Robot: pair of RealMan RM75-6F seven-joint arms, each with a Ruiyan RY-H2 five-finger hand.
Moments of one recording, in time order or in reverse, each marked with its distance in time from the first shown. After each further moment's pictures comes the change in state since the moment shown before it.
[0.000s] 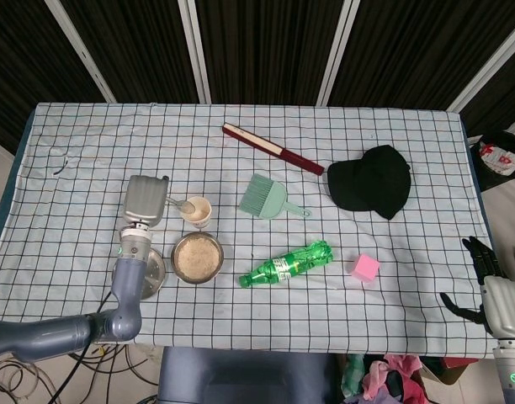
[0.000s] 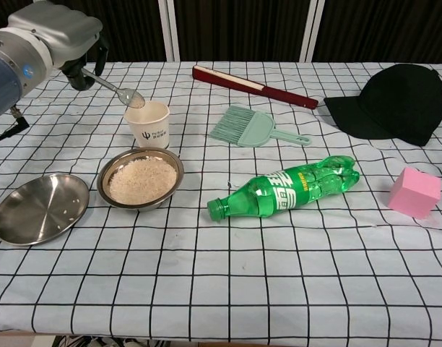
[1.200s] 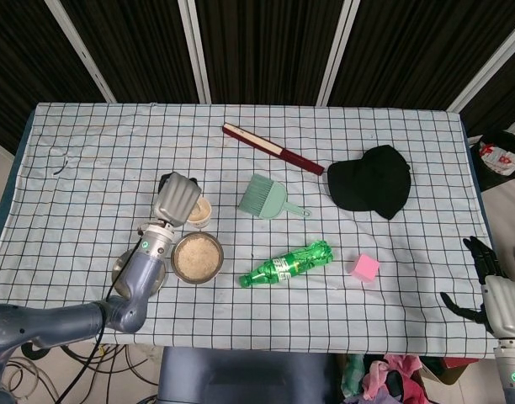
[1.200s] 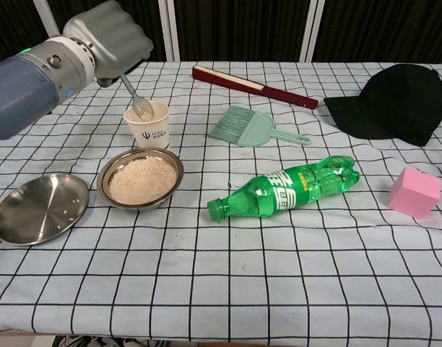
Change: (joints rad) left arm -0.138 -0.024 0.180 0.150 0.165 -0.090 0.249; right arm 0.000 0.006 0.003 -0.006 0.008 -0.010 0.021
